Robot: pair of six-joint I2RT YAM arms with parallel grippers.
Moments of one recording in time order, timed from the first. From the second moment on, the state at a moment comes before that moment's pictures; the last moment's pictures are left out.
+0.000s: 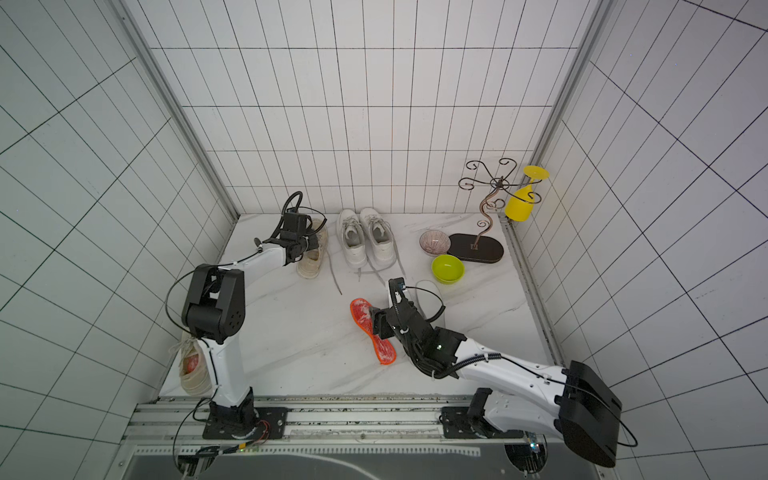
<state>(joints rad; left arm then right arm) -0.22 2.02 1.46 -0.17 -0.18 -0.42 1.00 1.11 0.62 -0.04 0.41 0.53</state>
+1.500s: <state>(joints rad) 0.22 0.96 0.70 -0.75 -0.58 -0.81 0.89 0.94 0.53 -0.05 0.36 0.50</state>
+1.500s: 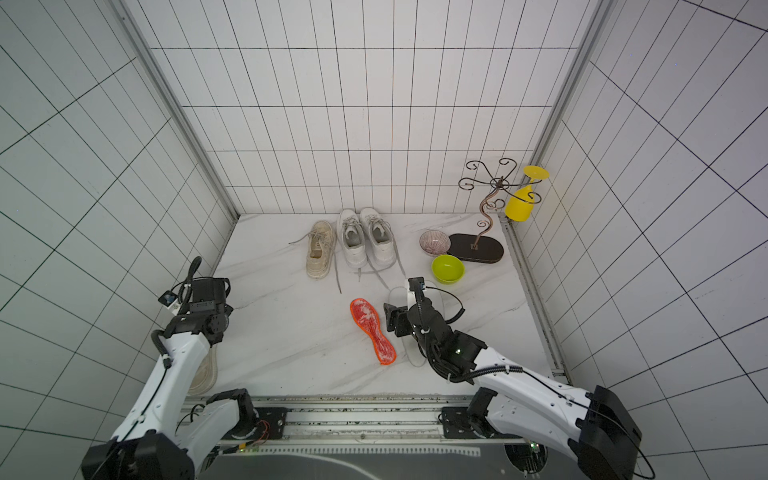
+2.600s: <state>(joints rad) 0.29 1.06 0.62 -0.59 -0.18 -0.75 0.88 0.95 0.52 -0.08 0.36 0.51</state>
